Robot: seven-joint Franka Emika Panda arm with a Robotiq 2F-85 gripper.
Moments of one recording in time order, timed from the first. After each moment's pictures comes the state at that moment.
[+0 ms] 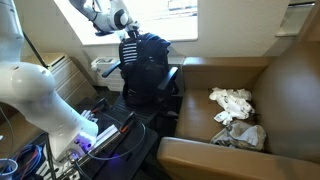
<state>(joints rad) 0.35 0.57 -0.12 -1.94 0.04 2.73 0.81</state>
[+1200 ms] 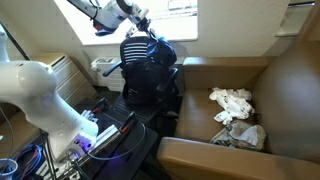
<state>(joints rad) 0.48 0.31 -0.50 -2.19 -0.53 2.68 1.46</state>
